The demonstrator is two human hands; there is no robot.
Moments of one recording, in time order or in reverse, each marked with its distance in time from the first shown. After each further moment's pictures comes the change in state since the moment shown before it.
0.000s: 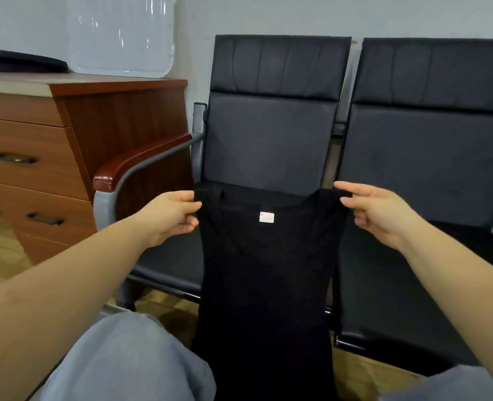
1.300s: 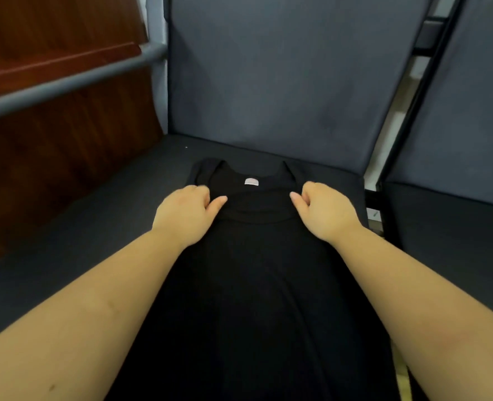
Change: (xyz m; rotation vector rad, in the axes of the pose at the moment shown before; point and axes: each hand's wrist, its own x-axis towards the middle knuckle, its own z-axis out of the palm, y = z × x) left_hand 0.261 -0.117 0.062 1.177 0.196 0.189; right_hand 0.279 0.168 0.106 -1.115 -0.037 -0.252
